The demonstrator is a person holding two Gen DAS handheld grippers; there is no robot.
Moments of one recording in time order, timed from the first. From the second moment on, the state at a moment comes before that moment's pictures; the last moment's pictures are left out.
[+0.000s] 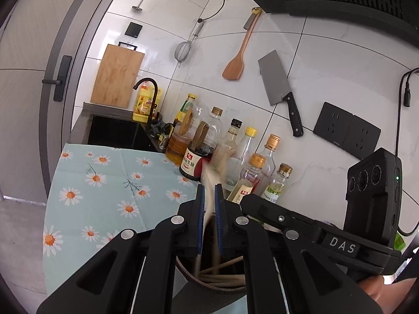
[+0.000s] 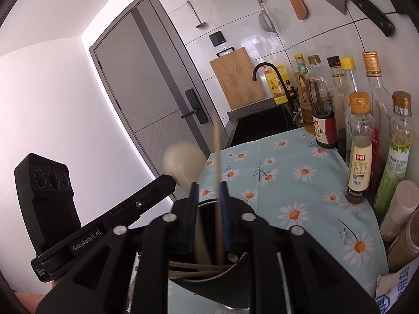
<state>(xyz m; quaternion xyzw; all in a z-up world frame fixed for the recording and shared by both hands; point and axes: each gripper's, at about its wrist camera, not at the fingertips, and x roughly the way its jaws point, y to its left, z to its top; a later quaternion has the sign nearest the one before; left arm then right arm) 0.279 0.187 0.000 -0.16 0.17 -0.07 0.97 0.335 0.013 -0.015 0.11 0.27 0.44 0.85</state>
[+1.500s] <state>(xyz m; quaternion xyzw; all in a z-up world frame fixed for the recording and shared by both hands) 0.119 0.135 -0.023 -0.13 0.29 -0.06 0.94 0.255 -0.074 -0.090 0.08 0.44 0.46 0.77</state>
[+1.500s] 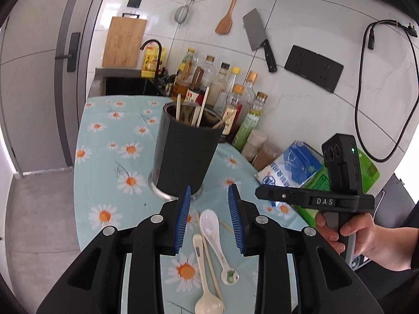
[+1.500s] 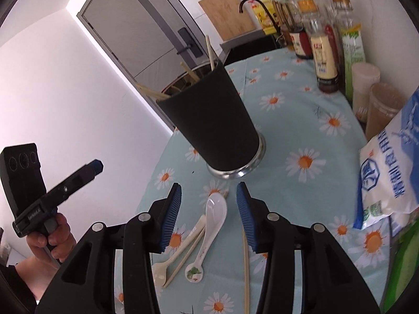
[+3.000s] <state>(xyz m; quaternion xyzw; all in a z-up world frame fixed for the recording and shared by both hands) 0.173 0.094 -0.145 -0.06 0.63 -0.10 0.77 0.281 -0.031 -0.129 -0.02 0.51 0.47 0.72</state>
